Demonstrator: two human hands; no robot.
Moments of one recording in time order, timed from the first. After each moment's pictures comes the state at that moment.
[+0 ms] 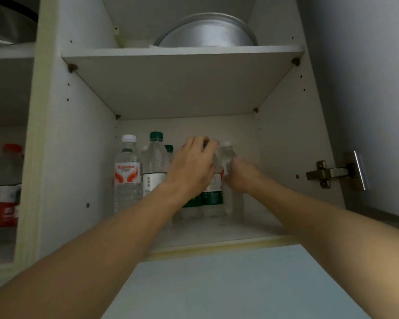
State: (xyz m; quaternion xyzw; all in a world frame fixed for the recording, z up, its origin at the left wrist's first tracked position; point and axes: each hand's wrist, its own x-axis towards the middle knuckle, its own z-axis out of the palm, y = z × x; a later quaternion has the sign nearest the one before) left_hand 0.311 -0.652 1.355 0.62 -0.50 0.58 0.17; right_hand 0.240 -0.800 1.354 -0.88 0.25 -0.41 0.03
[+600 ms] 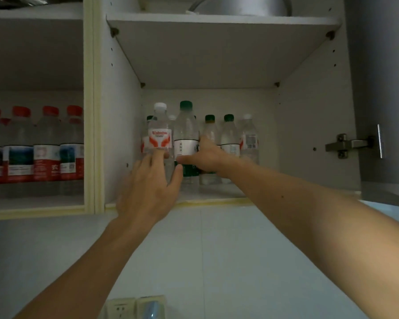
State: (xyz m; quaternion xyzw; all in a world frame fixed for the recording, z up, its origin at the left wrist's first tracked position) left_hand 0.320 -0.491 1.249 0.73 -0.37 0.43 0.37; right_hand 0.289 -0.659 1.329 -0.87 0.01 -0.36 0.35
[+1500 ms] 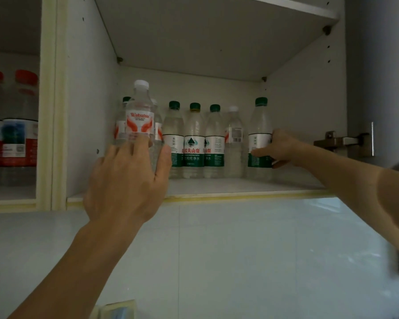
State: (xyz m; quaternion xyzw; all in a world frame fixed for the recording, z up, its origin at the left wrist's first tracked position) left_hand 0.316 -0.493 1.244 0.72 -0.36 0.48 0.34; right_hand 0.191 -0.817 1.334 -0.83 0.32 -0.37 0.27
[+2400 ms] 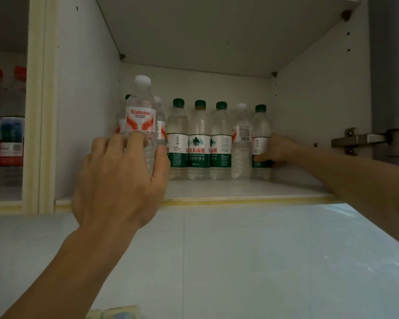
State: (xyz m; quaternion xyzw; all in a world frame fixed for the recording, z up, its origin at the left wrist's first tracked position) left_hand 0.325 -0.501 1.245 0.71 -0.31 0.54 0.33; right_hand 0.234 -0.859 1.342 -0.88 0.32 -0.33 0.16
